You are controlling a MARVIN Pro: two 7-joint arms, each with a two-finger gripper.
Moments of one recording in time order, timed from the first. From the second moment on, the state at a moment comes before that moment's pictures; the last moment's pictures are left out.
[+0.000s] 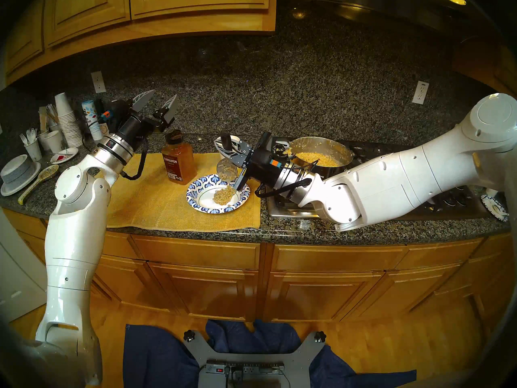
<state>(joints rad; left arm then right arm) 1.34 -1.12 -1.79 -1.69 -0.59 -0.02 -0.56 0.30 -1.12 -0.99 -1.71 0.64 -0.89 -0.88</state>
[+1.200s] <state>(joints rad) 1.34 -1.11 -1.79 -1.69 -0.59 -0.02 -0.56 0.33 -0.99 -0.84 -1.92 1.33 -0.95 -0.66</state>
